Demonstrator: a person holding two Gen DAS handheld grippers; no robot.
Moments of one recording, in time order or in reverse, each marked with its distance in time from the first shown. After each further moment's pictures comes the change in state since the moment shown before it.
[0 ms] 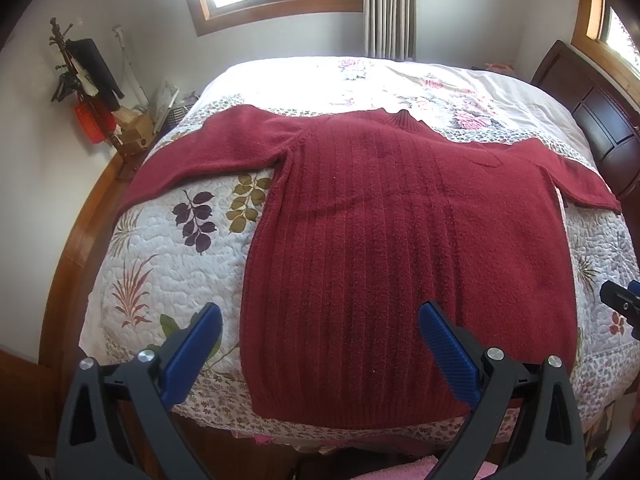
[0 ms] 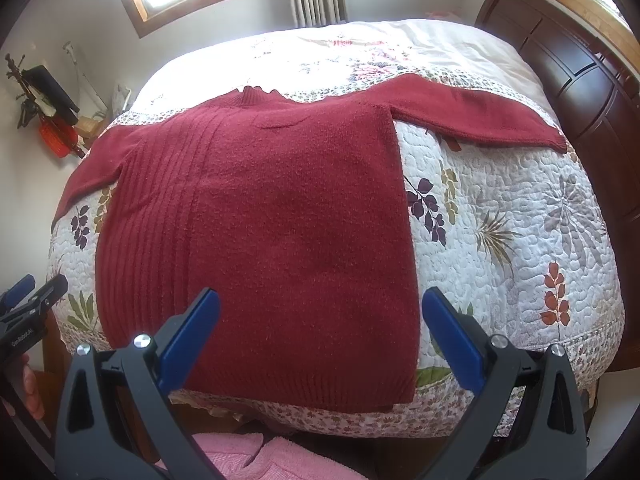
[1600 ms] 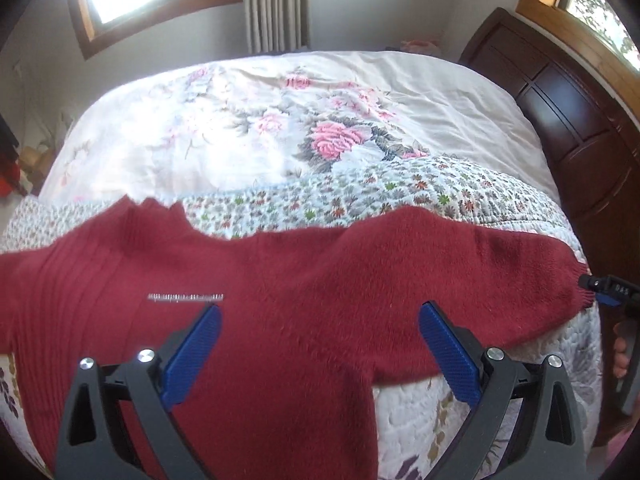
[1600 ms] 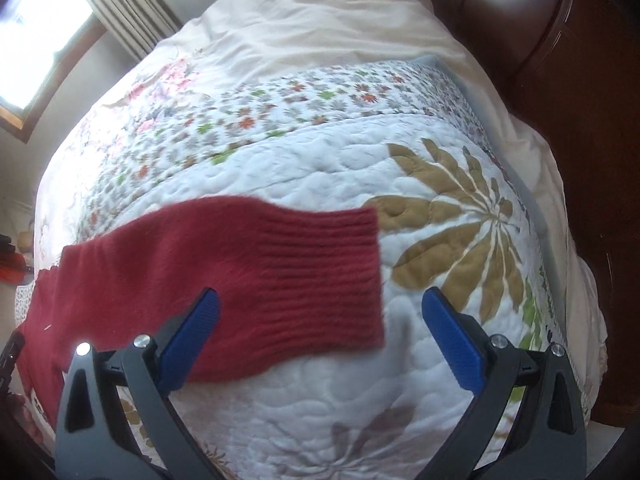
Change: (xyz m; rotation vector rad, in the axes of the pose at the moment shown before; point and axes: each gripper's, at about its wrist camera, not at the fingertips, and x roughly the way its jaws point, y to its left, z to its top) left arm 0.172 -0.367 0.220 0.156 0.037 -0.207; right arm 0.183 -0.472 0.211 0.369 0.148 -0.067
